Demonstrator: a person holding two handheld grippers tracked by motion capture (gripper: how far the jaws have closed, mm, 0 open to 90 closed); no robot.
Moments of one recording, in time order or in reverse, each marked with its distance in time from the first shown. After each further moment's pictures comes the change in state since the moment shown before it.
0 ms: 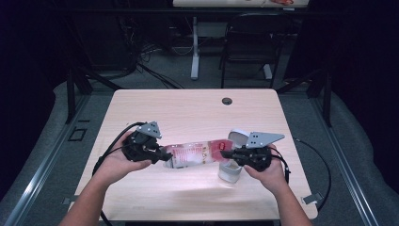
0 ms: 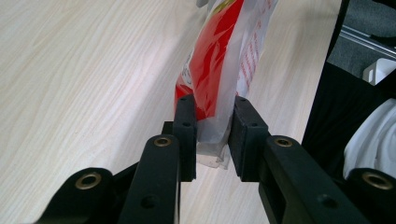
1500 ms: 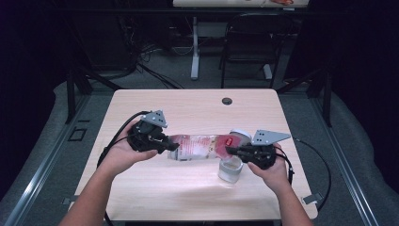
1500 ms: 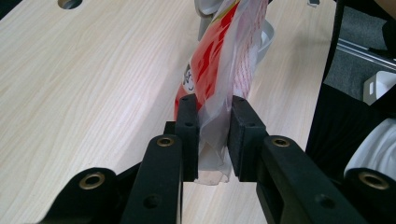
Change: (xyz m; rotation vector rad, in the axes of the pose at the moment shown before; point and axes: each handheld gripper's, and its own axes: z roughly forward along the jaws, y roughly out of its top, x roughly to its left) left arm 0.001 0.032 -0.010 -0.049 0.013 0.032; right arm -0.008 -0.004 -0.009 -0.029 -0.066 0.040
